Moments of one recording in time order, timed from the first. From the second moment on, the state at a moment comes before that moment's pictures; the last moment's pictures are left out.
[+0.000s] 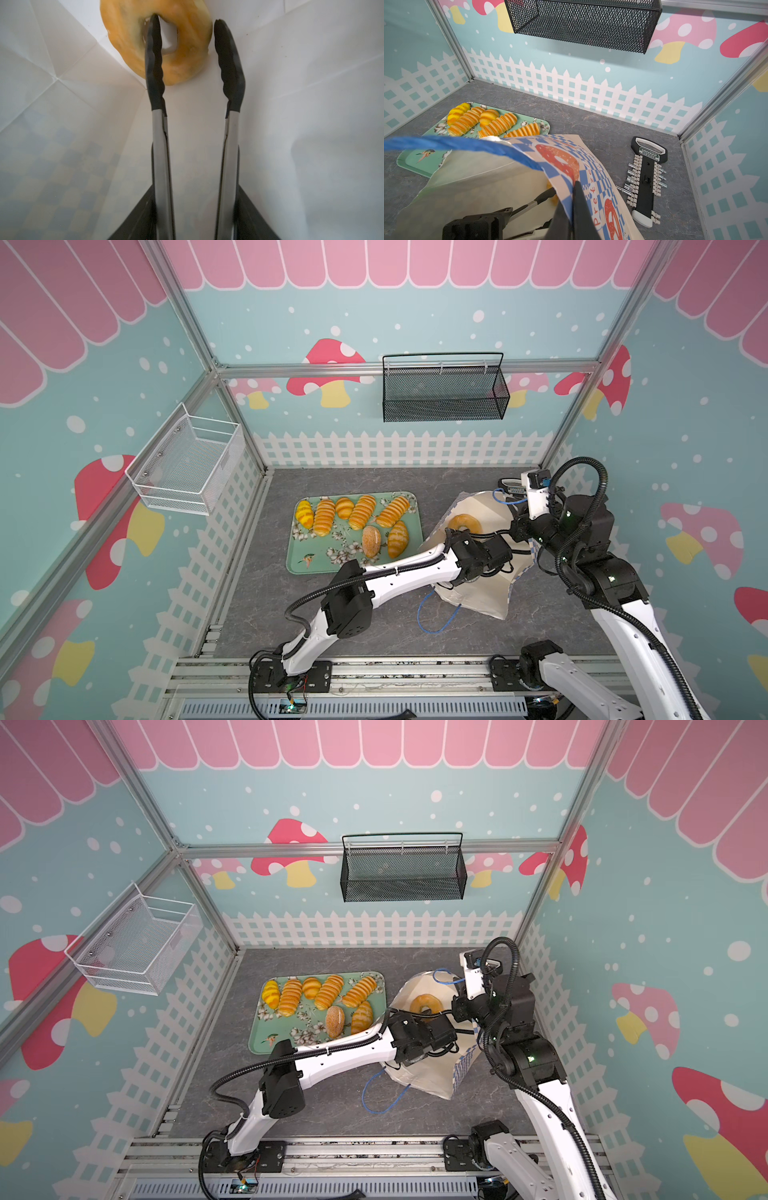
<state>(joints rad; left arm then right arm) -1.17 2.26 2.16 -1.24 -0.56 -0.01 0.25 0.86 1.15 -0.59 -0.07 -0.08</state>
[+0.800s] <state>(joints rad) -1.16 2.21 2.13 -1.25 -0.59 0.01 0.25 0.86 1.12 -0.58 -0.04 -0.08</state>
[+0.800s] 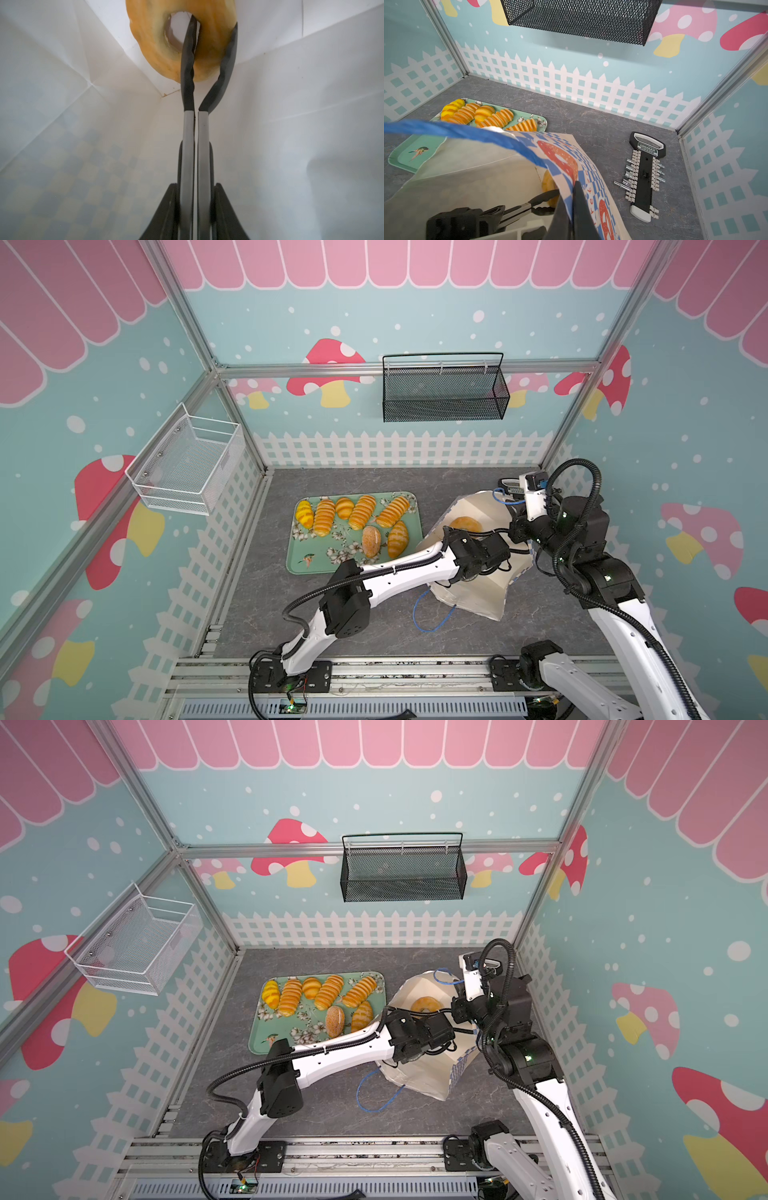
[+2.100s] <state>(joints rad) -1.13 1.67 1.91 -1.11 -0.24 0.01 0.26 0.90 1.12 -0.61 0.03 -0.11</state>
